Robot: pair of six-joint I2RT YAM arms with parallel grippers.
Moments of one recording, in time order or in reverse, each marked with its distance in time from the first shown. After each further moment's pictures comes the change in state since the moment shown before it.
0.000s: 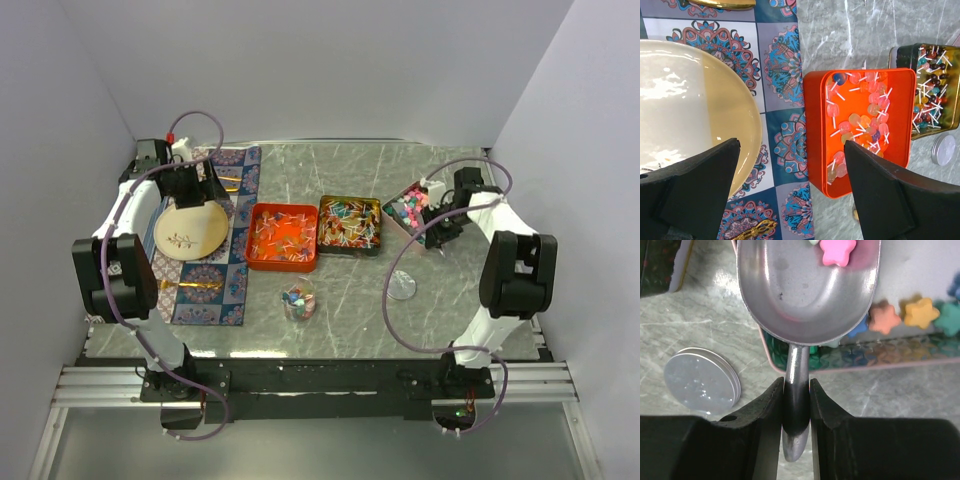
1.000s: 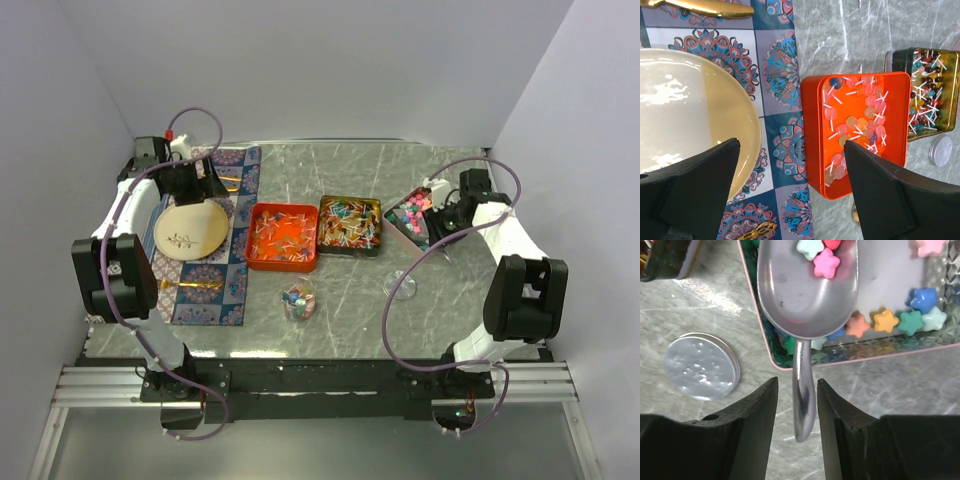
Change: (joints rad) left arm 0.002 0.002 0.022 -0.001 0.010 0.000; right arm 0.003 -0.182 -0.099 0.036 0.053 -0.034
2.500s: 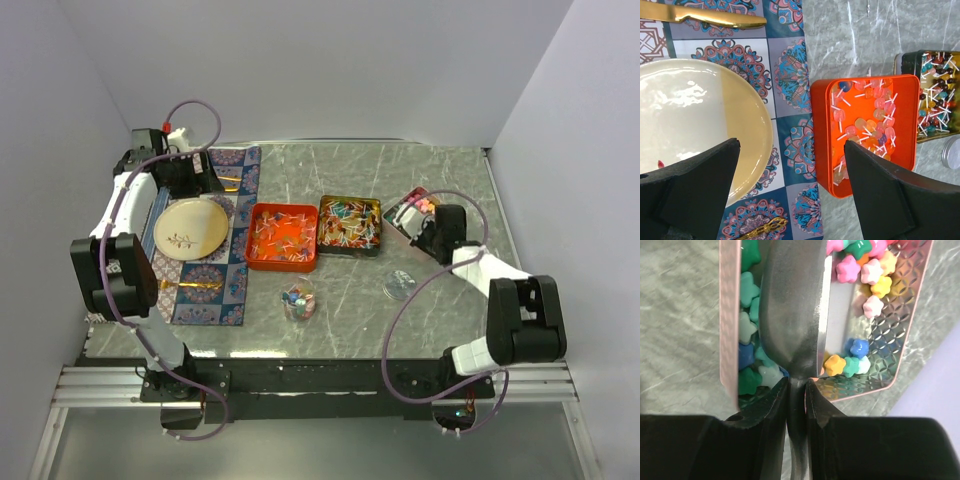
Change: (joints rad) left arm 0.003 0.016 0.084 -0.075 -0.047 0.054; right arm 0.157 -0.164 -0.504 0.723 0.247 -0.393
